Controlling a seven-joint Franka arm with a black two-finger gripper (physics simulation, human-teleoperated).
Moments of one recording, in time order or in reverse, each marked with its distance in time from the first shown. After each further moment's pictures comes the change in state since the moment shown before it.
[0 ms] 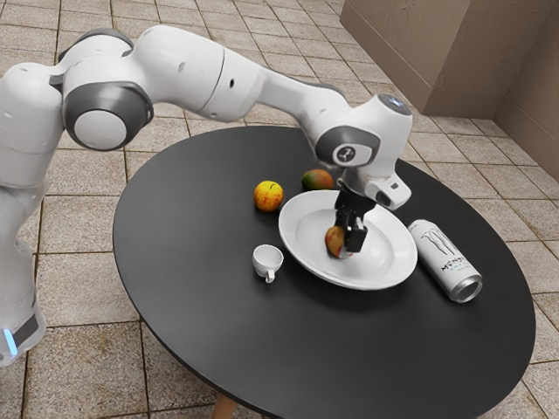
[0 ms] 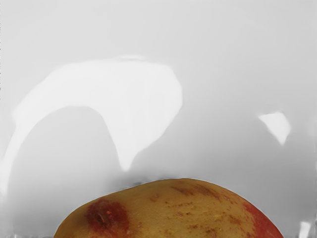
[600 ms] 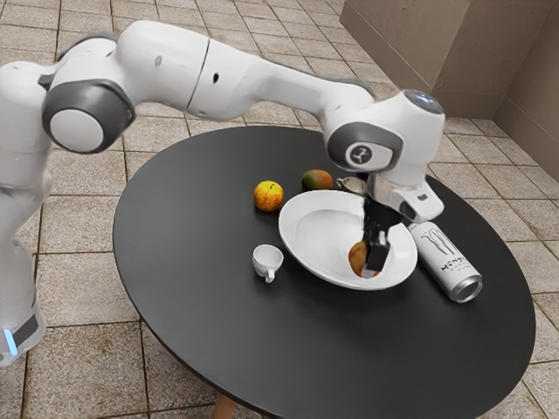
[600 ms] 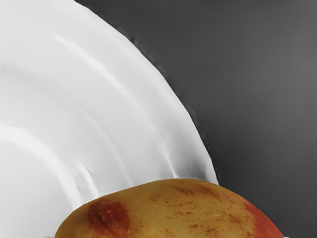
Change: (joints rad) arm -0.114 -0.026 -0.088 0.126 0.024 -0.076 -0.005
